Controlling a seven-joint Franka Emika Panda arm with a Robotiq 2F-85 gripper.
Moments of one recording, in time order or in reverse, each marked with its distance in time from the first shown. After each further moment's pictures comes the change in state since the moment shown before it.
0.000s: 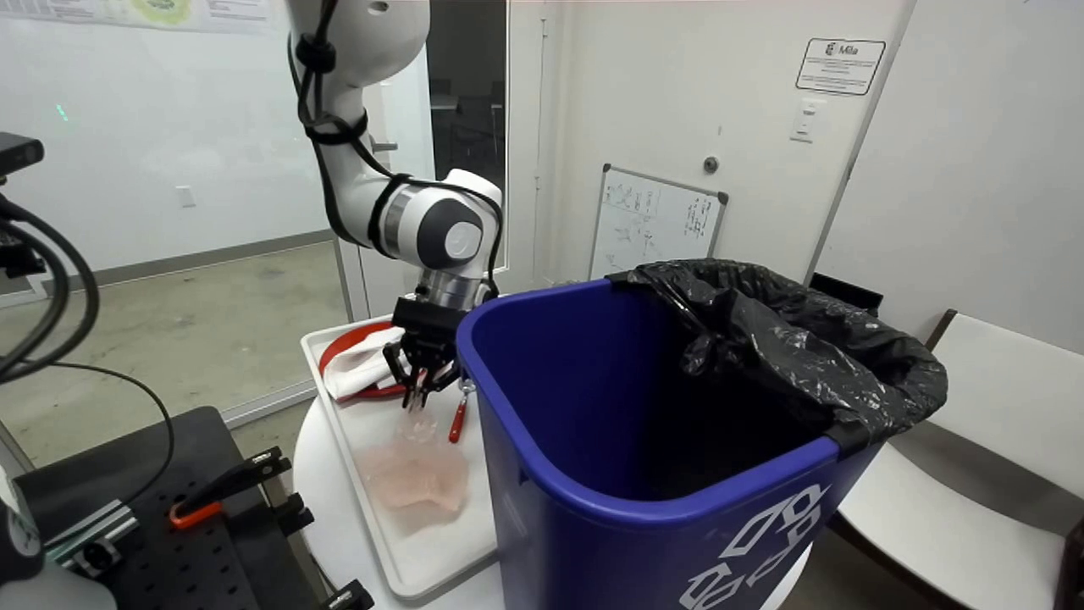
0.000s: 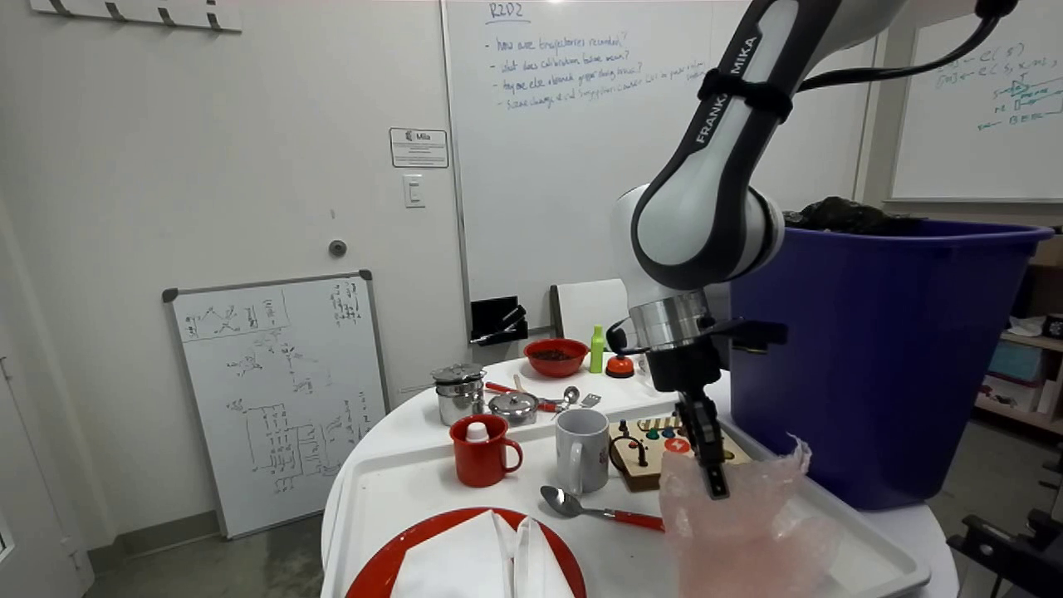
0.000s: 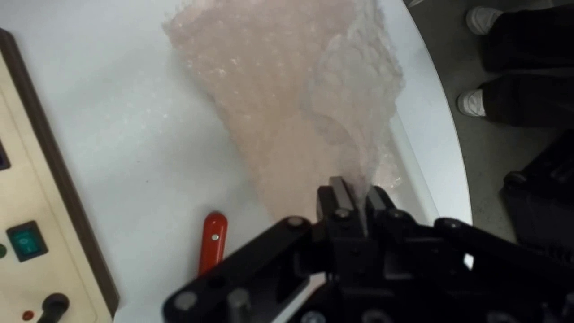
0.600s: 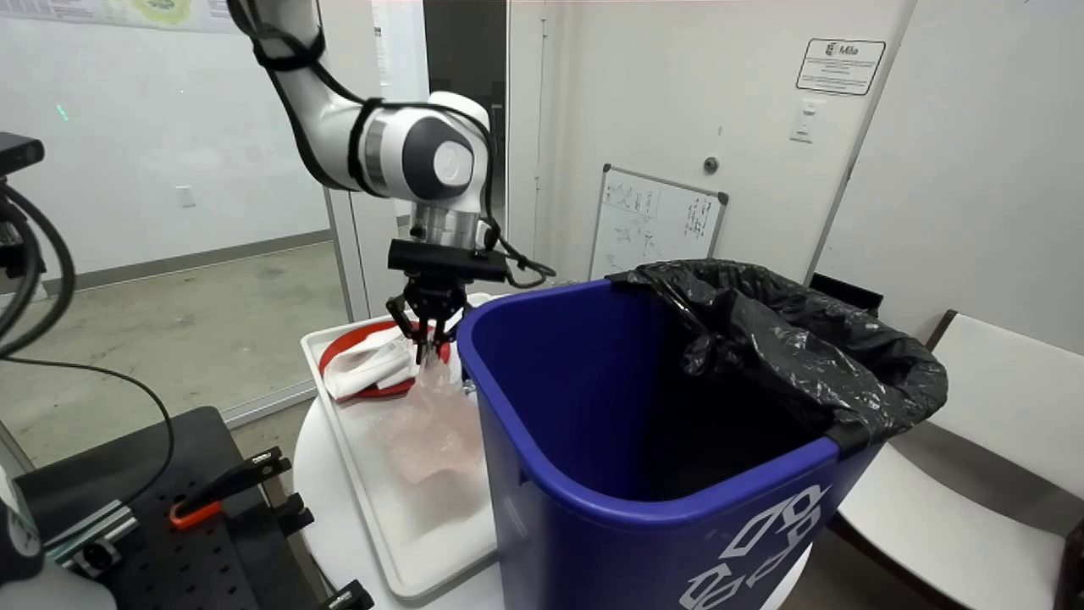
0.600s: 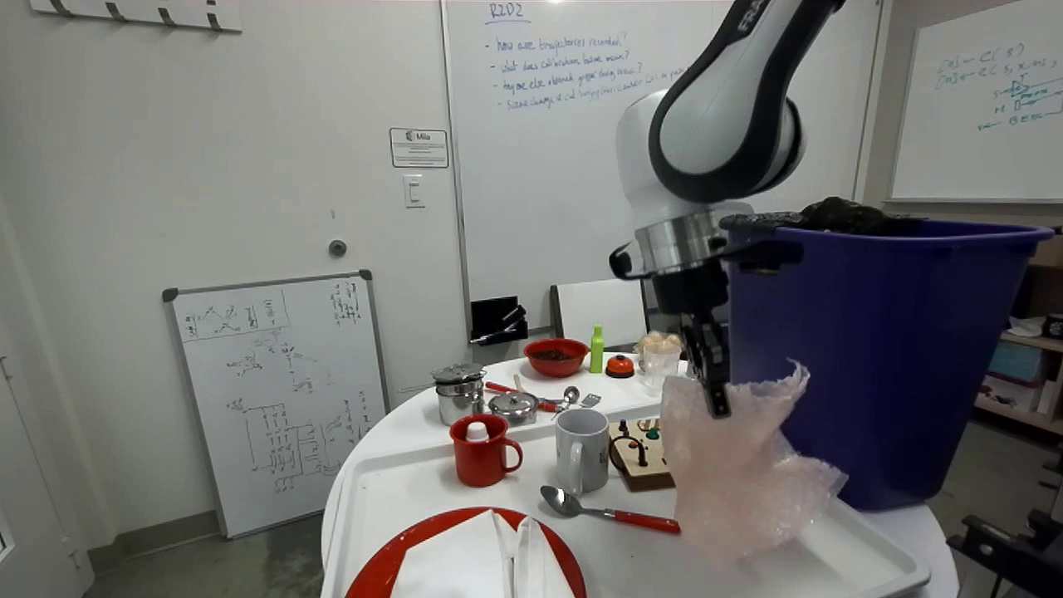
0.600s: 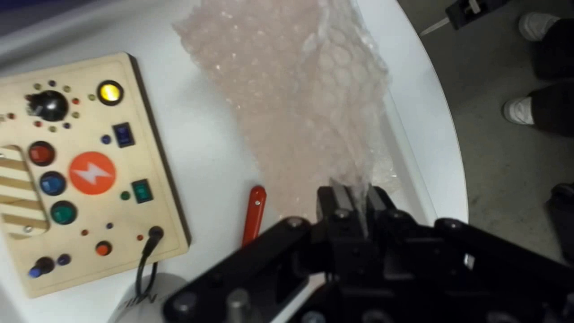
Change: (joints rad) arm 0.018 -0.266 -0.011 -0.106 -0.050 -0.045 0.020
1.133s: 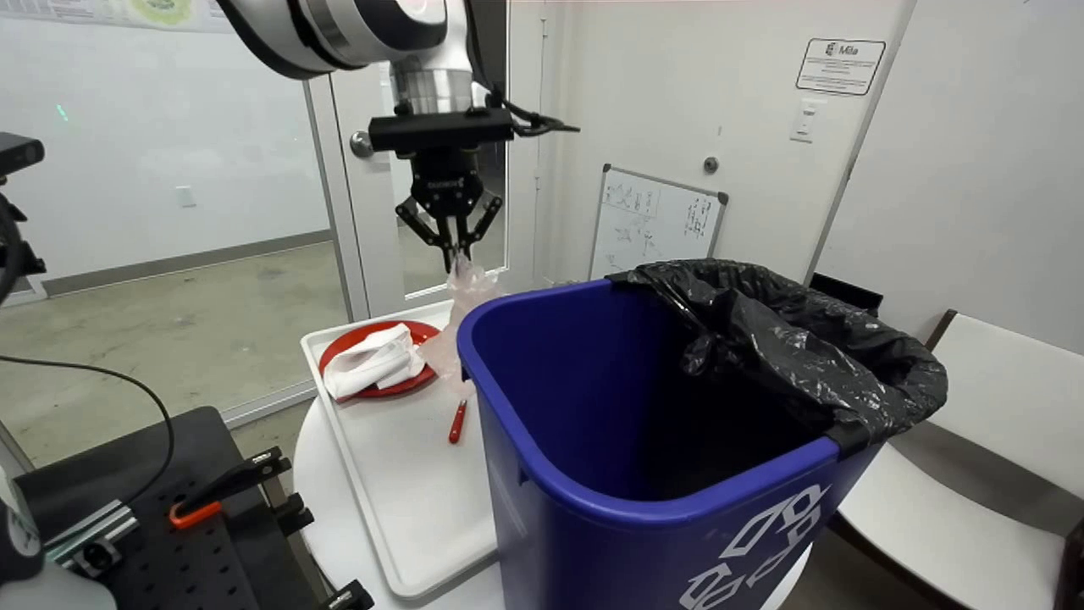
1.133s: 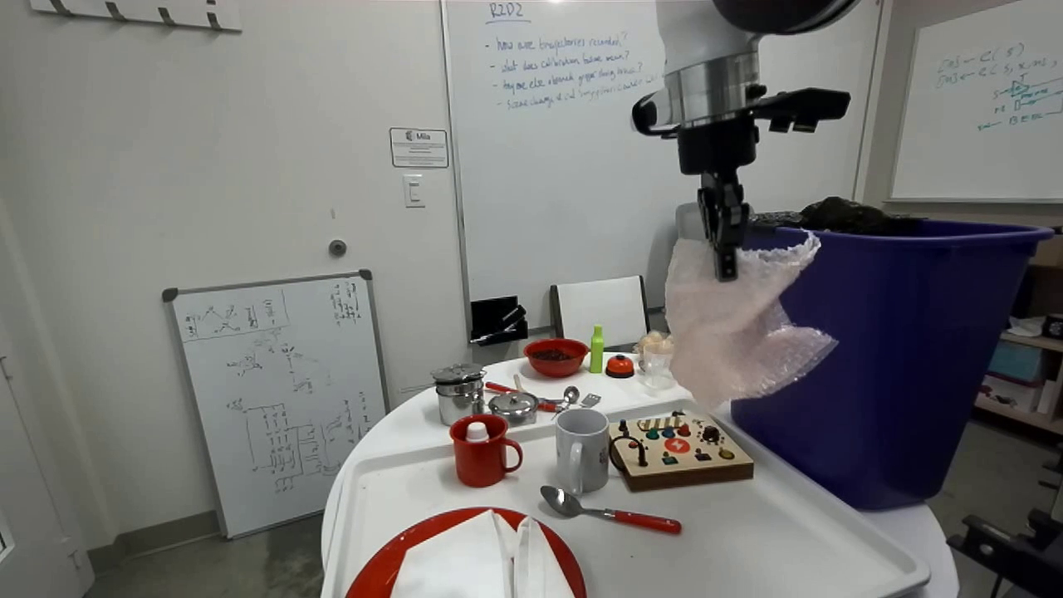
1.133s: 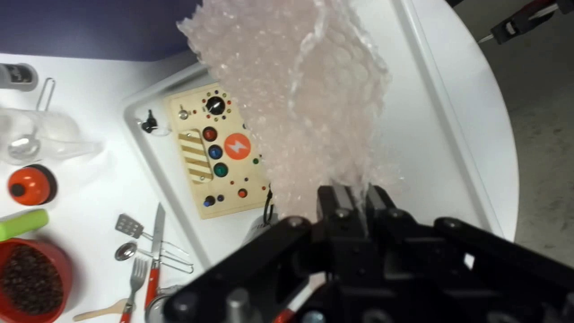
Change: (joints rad) arm 0.033 -0.396 -0.055 -0.093 -0.076 -0.067 0.051
